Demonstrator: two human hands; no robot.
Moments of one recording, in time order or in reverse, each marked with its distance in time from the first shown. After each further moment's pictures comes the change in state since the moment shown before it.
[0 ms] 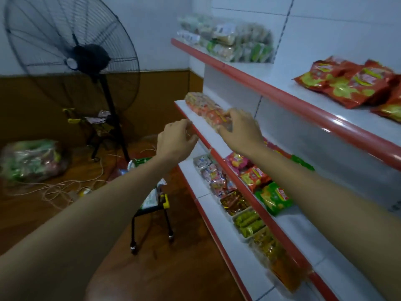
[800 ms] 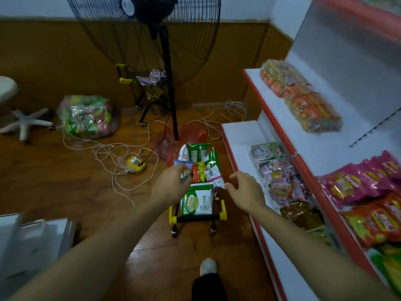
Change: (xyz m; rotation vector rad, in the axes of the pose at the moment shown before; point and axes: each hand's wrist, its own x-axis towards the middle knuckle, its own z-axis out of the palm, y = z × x) left_hand 0.077 -0.328 0.018 0.022 -0.322 -0.402; right_hand 0.093 -0.092 0.335 0.155 -0.592 0.146
